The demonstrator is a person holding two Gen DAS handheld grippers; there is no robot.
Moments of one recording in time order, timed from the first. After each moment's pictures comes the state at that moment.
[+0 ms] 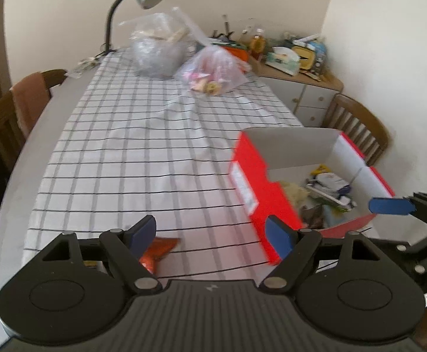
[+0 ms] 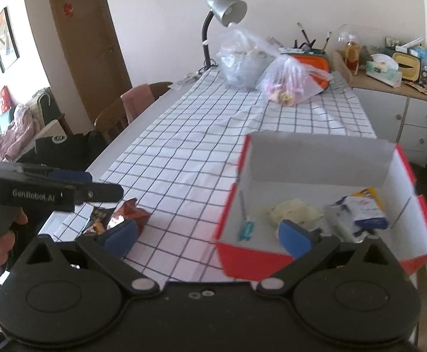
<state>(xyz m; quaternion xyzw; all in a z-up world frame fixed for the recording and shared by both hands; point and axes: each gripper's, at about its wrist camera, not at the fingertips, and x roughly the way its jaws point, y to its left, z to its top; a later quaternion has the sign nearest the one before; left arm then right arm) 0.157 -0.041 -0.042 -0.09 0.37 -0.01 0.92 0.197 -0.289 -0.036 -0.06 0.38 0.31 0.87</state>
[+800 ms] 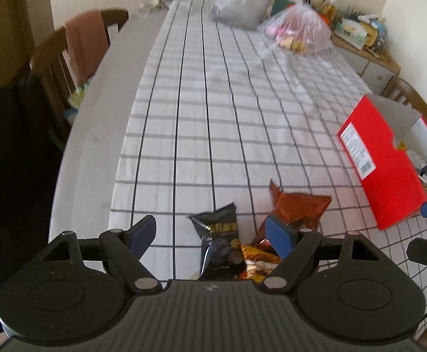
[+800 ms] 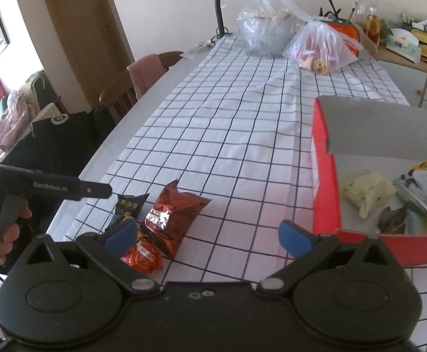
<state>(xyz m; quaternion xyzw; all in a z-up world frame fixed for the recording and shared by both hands) 0.158 0.106 -0.112 -0.11 0.46 0.04 0.88 0.190 -0.178 -0.086 -0.06 0.43 0.29 0.85</state>
